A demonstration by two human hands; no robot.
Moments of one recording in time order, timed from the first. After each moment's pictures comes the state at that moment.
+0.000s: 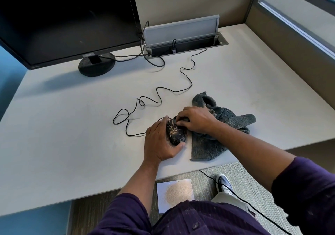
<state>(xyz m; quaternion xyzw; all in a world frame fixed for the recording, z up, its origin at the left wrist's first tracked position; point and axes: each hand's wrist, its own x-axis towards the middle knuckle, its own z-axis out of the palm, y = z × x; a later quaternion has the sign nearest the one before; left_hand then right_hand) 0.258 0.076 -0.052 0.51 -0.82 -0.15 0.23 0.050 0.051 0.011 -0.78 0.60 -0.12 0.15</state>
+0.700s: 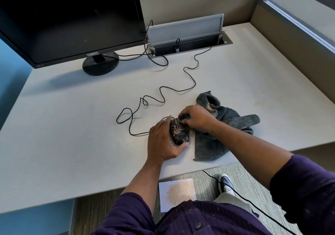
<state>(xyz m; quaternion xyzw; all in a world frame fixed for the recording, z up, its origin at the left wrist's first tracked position) 0.259 0.076 -0.052 0.50 -0.82 -0.14 0.22 0.060 0.040 0.012 -0.72 0.63 -0.13 0.25</state>
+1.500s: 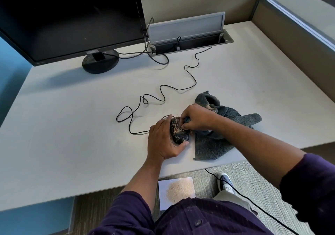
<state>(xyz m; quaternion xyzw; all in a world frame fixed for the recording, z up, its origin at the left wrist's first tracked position) 0.259 0.073 -0.059 0.50 -0.82 -0.14 0.22 0.059 0.044 0.027 -0.76 0.58 -0.09 0.29</state>
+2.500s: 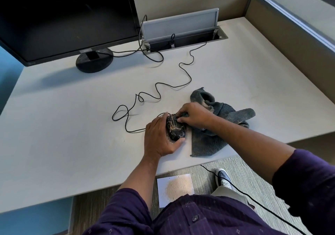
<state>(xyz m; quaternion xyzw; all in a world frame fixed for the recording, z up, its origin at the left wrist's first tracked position) 0.259 0.075 -0.057 0.50 -0.83 -0.13 0.21 0.053 0.049 0.014 -0.73 0.62 -0.16 0.26</state>
